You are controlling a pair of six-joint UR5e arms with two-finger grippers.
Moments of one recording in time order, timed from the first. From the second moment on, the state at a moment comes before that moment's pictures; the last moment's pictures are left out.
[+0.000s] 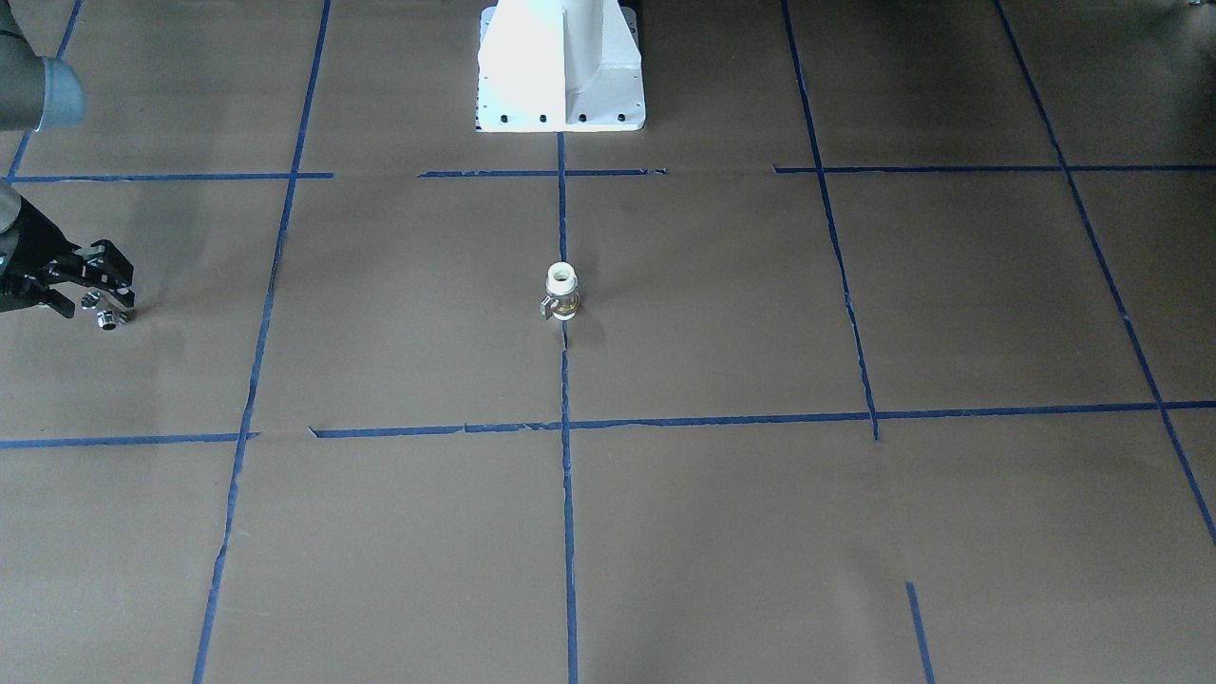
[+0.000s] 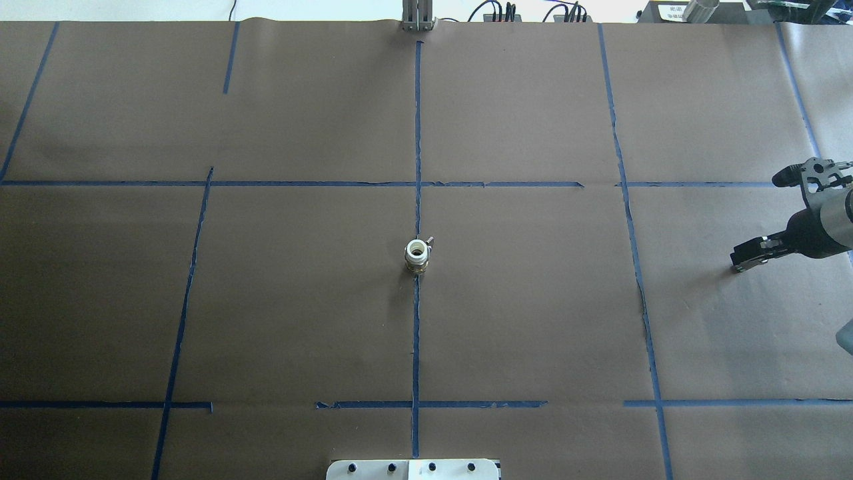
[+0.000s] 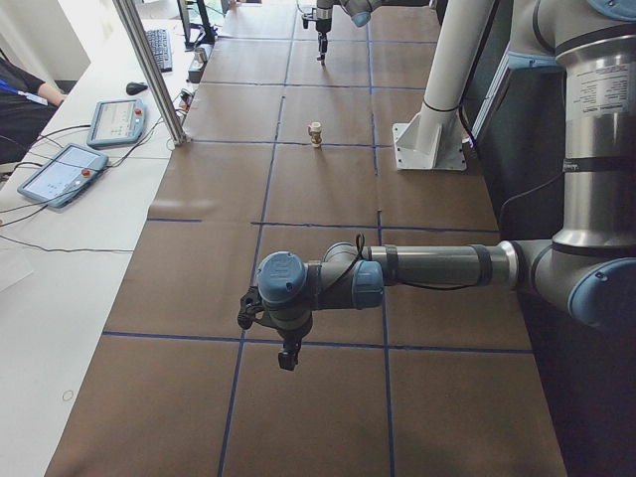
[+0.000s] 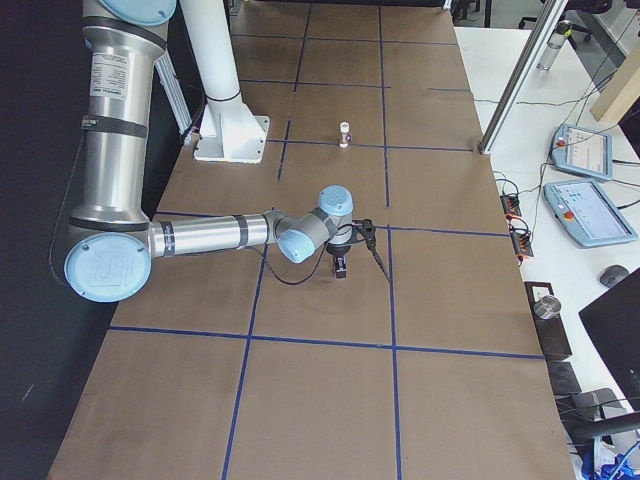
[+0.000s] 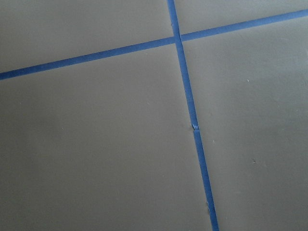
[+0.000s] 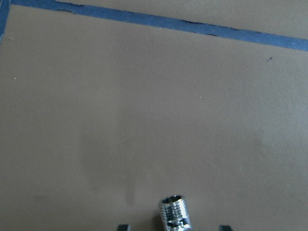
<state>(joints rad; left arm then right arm) -1.60 -1.46 -1.65 -1.54 -2.37 0.27 0.95 -1.70 1.72 -0.99 2.14 0.67</state>
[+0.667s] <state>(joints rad) -1.60 -1.46 -1.65 -1.54 -2.37 0.25 0.95 -1.67 1.75 -1.02 2.16 0.67</state>
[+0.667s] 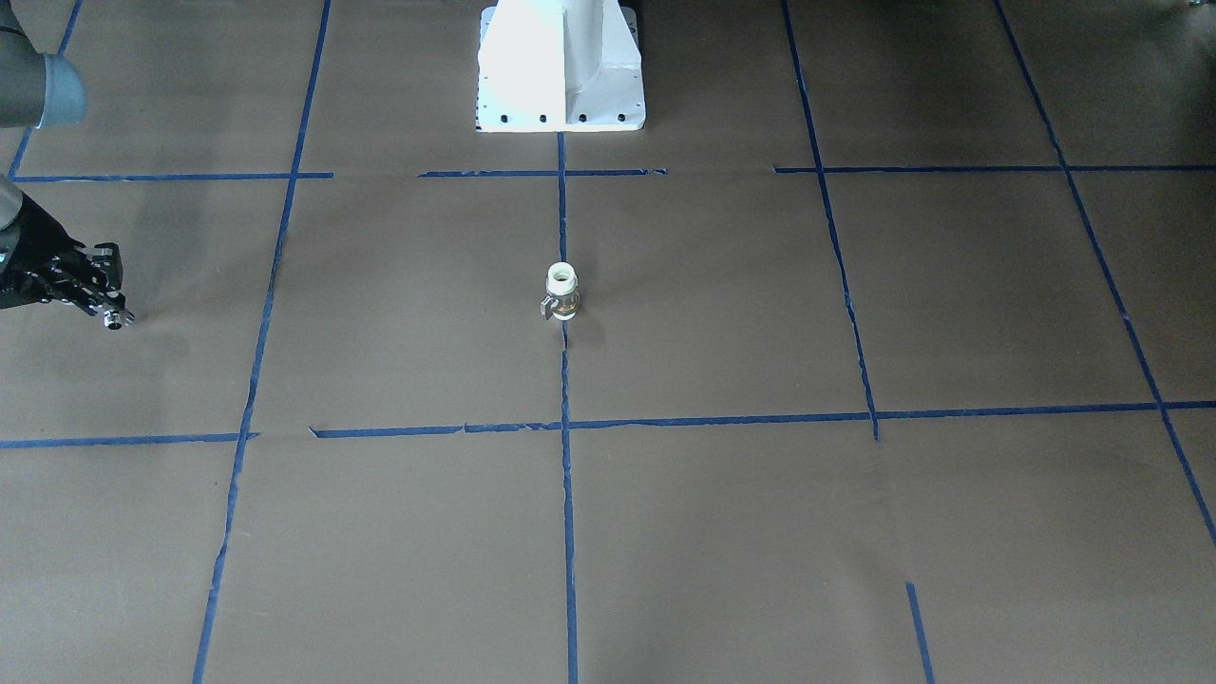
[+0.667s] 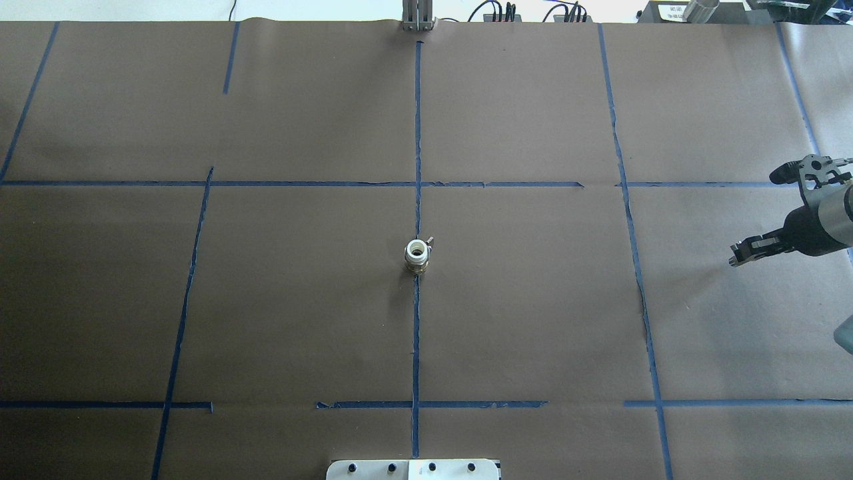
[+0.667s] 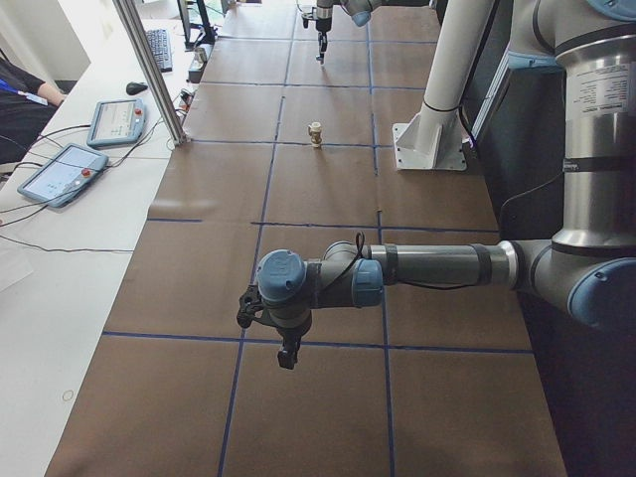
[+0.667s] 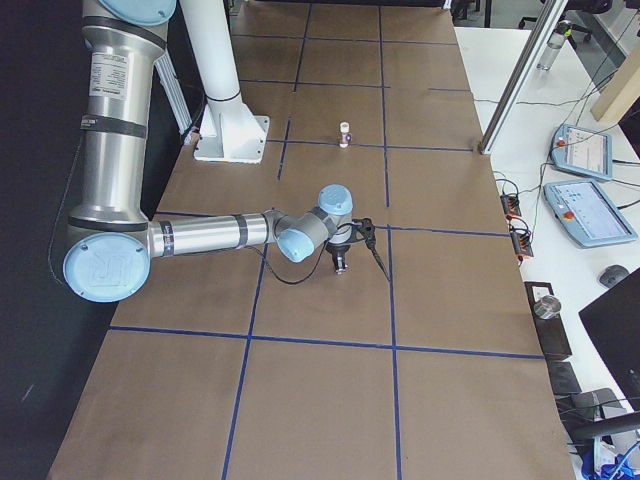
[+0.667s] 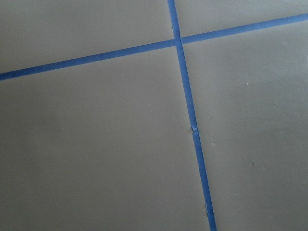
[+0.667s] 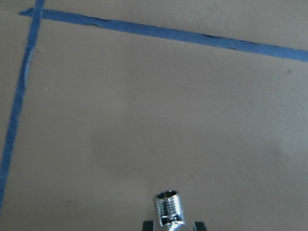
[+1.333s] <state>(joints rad) -1.60 -1.46 -1.66 -1.54 -2.35 0.15 0.92 -1.40 1.80 -1.19 2.19 0.98</state>
